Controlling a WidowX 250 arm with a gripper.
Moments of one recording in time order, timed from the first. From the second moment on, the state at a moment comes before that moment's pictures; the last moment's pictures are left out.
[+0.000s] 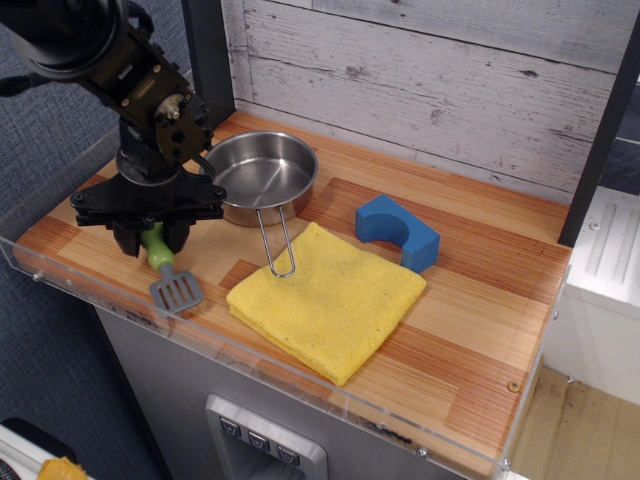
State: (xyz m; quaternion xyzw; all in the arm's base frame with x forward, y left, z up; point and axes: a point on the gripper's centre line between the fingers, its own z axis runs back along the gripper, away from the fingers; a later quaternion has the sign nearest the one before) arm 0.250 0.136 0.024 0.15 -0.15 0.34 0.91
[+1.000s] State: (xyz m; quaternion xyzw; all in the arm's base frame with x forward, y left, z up) arm 0.267 0.146 0.102 0.13 -0.24 0.34 0.90
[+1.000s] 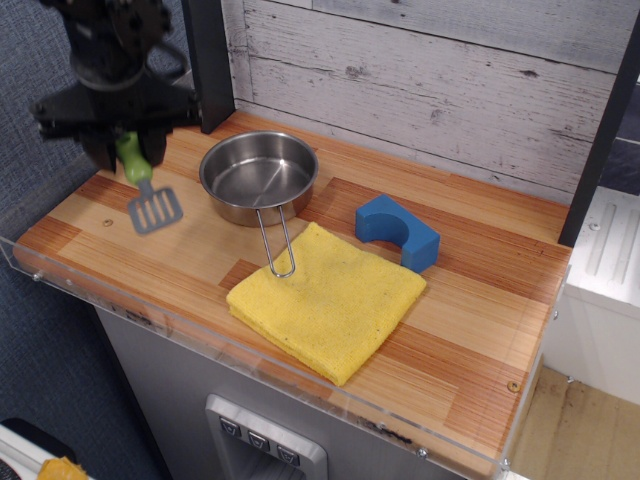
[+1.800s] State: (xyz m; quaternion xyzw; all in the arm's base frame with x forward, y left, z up) arm 0.290 0.042 0.133 0.07 -0.28 0.21 0.94
